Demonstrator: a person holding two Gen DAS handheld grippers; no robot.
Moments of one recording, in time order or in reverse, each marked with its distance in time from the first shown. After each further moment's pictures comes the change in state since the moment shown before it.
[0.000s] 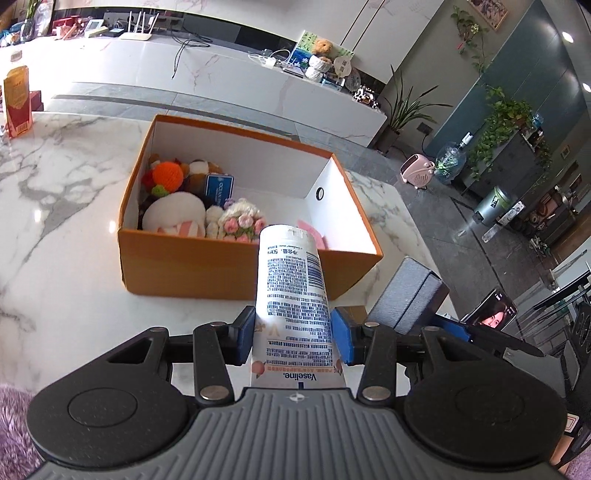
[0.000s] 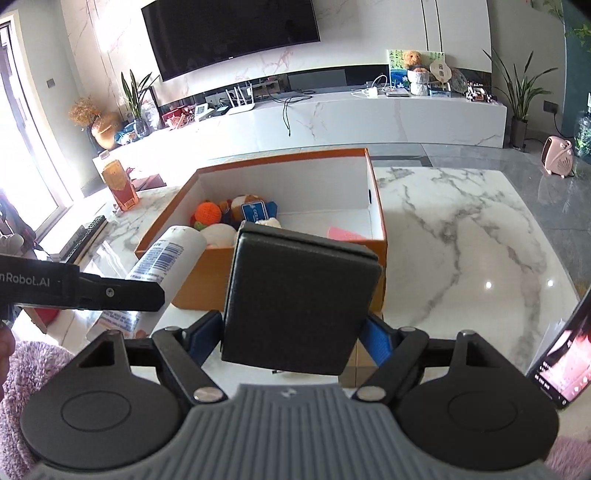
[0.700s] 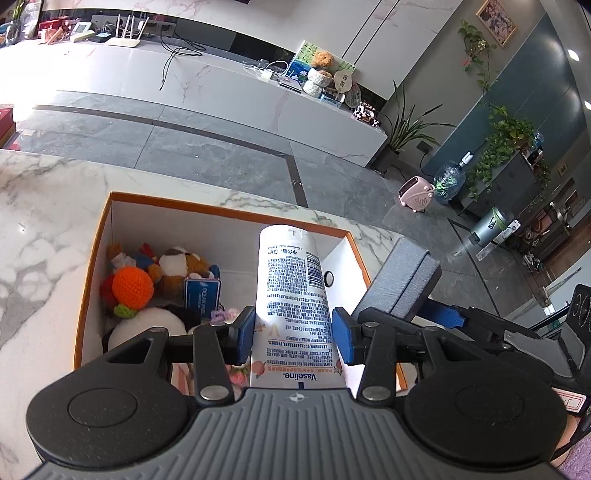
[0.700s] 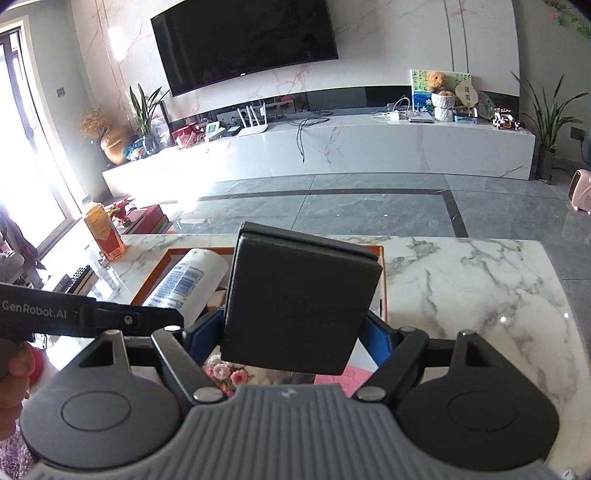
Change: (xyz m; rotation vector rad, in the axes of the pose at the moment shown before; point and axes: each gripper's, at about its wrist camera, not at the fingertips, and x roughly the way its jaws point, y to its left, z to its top) left arm 0.086 0.028 0.114 -0.019 -0.023 -0.035; right arm 0.109 -0.036 0.137 -0.047 -0.020 0.066
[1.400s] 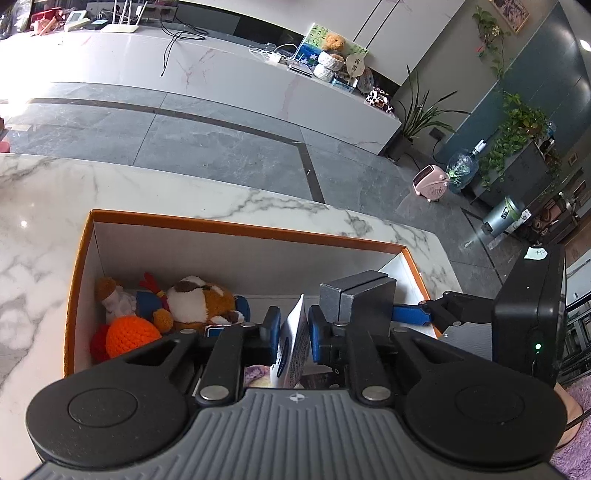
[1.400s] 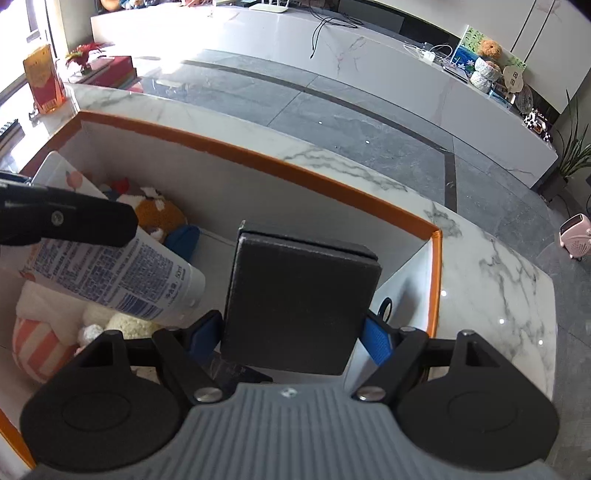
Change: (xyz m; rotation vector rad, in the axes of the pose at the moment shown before) left arm 0.058 0.037 0.025 0.011 0.052 0.012; right arm 0.162 0.013 0.010 -0.328 0.371 -0.197
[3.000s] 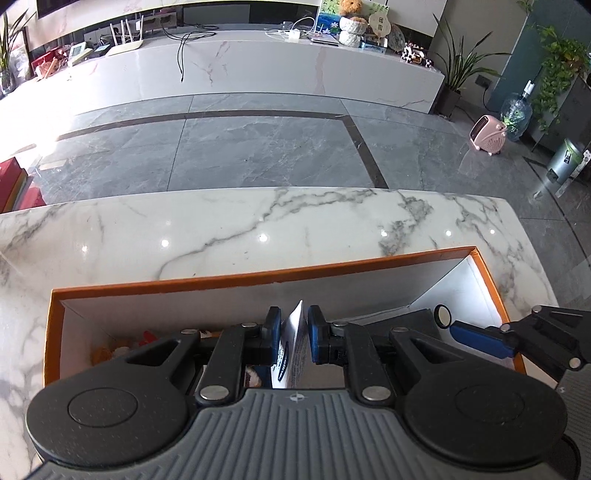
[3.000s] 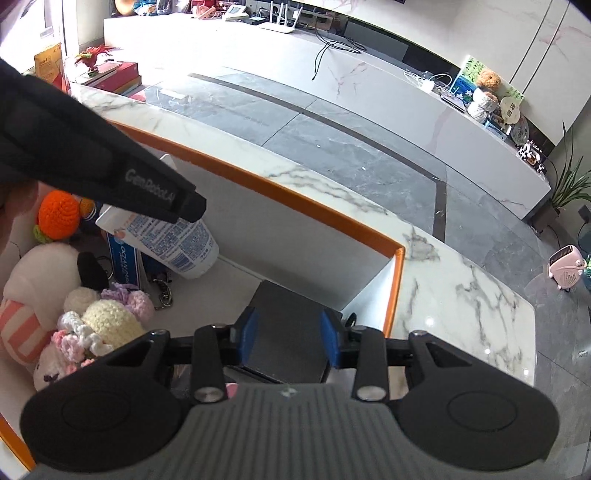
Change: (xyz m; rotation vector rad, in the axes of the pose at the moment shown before) left arm 0.071 -0.038 0.034 0.157 0.092 0.275; right arm -0.013 -0.014 -0.011 -0.044 -0.088 -0.021
